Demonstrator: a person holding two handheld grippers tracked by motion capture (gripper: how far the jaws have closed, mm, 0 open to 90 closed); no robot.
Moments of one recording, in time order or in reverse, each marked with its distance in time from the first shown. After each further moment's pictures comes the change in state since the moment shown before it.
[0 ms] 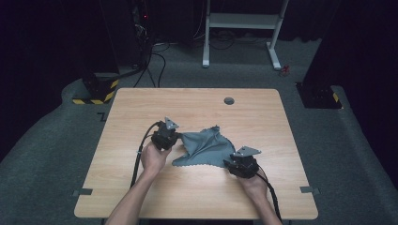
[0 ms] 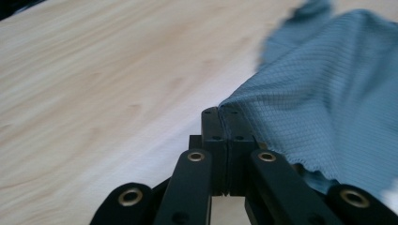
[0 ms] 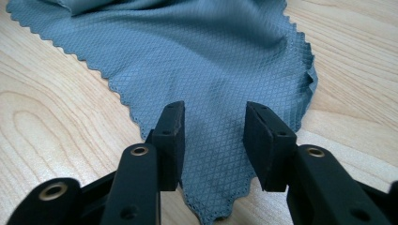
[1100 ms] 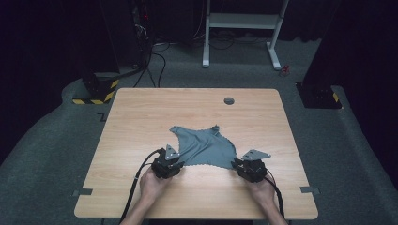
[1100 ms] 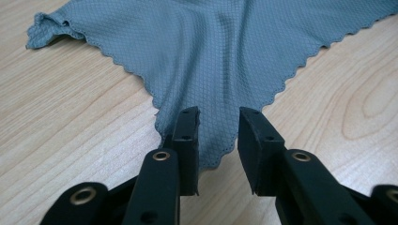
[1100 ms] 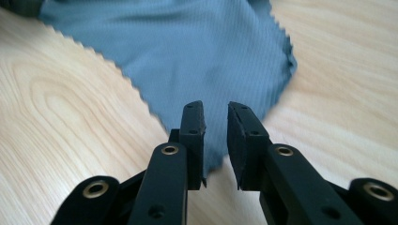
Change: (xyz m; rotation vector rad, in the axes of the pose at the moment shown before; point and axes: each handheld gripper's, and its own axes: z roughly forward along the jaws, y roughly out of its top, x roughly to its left) left arm -0.053 -0.073 -0.017 -0.009 -0.166 0.057; right arm -0.003 -0.010 -0.029 -0.007 0.003 0.010
